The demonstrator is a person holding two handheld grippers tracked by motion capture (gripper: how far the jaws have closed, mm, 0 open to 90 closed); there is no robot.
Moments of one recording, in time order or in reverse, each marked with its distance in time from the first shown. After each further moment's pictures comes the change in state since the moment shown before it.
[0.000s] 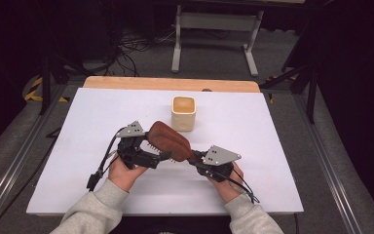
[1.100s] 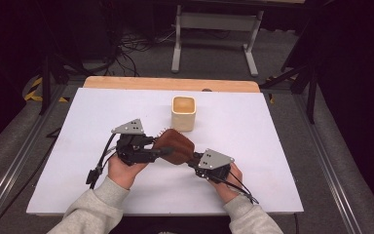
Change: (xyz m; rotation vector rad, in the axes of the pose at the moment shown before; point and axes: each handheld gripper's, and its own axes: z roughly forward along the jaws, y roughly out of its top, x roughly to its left) left arm -0.006 0.016 -0.014 -0.009 -0.187 0.025; right arm 0.006 -0.004 0.008 0.051 -0.009 -0.096
